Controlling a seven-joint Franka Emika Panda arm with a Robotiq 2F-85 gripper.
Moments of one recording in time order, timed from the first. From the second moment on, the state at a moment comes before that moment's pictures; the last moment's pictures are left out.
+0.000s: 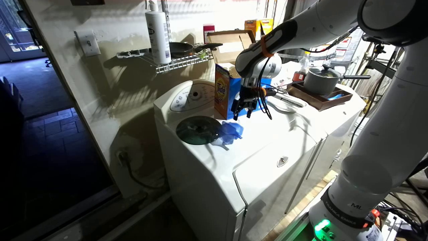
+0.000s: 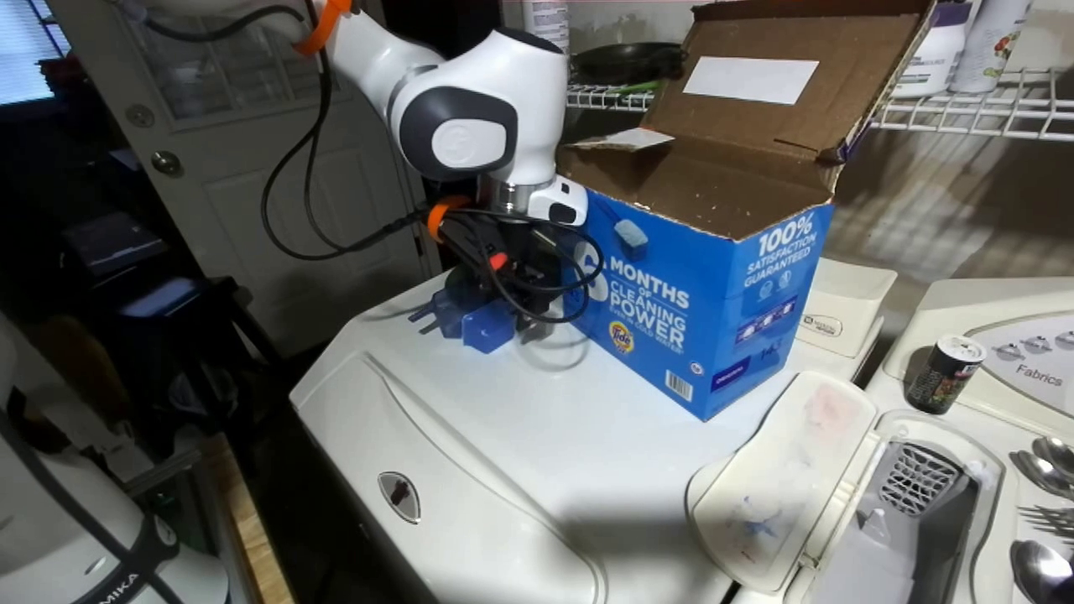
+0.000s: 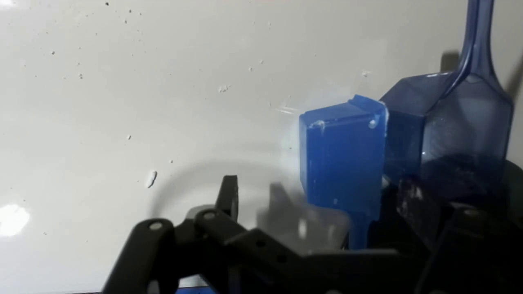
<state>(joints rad) -0.07 0.06 -0.06 -2.26 0.23 2.22 -0.24</state>
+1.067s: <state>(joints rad) -0.02 0.08 -0.02 -2.15 0.01 1.96 0.18</state>
